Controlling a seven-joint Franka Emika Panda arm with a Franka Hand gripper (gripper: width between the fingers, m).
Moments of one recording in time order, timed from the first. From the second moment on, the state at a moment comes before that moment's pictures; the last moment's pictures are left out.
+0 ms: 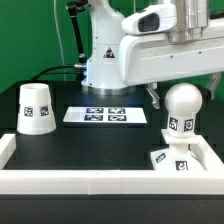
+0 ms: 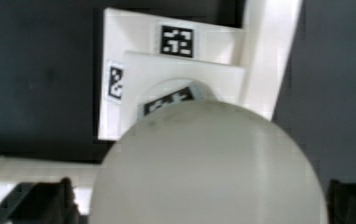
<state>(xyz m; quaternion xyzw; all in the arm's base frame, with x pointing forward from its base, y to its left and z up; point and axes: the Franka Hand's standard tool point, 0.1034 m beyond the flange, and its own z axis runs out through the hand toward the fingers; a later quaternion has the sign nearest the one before) 0.590 0.101 0.119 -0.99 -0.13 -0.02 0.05</state>
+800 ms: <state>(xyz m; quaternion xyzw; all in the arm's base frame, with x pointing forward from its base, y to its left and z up) 0.590 0.106 0.113 -0.87 -0.49 -0.03 0.00</state>
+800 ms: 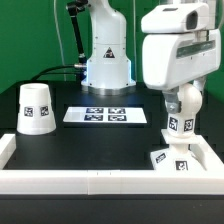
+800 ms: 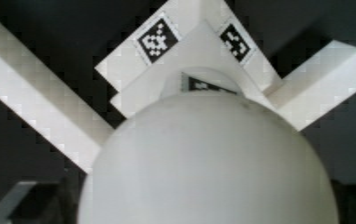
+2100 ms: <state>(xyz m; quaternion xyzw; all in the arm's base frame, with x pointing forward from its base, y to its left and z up) 0.591 0.101 0.112 -0.99 -0.12 -0.03 0.02</state>
